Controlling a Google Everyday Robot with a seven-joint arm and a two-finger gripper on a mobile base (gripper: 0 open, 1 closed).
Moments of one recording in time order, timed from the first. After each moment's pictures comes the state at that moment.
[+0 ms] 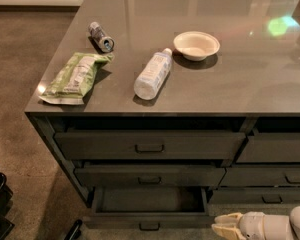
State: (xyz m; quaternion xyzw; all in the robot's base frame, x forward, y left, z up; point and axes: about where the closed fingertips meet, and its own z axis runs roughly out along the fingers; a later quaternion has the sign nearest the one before) arm 0.343 -0.244 0.442 -0.32 0.85 0.33 0.28
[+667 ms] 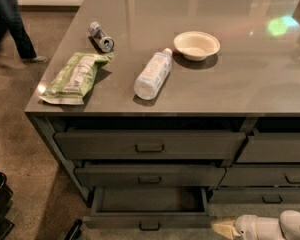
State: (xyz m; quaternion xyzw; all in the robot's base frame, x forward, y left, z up) arm 0.364 -0.266 0.352 -0.24 0.86 0.37 0.26
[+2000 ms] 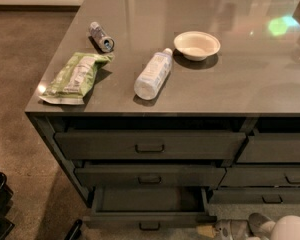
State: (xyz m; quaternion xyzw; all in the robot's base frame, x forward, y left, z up) arm 0.406 -0.249 0.148 -0.13 0.87 0.45 0.18
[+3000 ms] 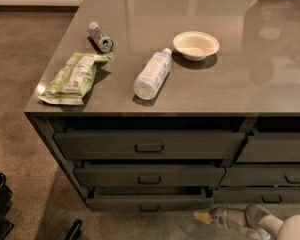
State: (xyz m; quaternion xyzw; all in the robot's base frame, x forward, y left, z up) arm 0.463 -0.244 0.171 -0.16 0.86 0.40 0.26
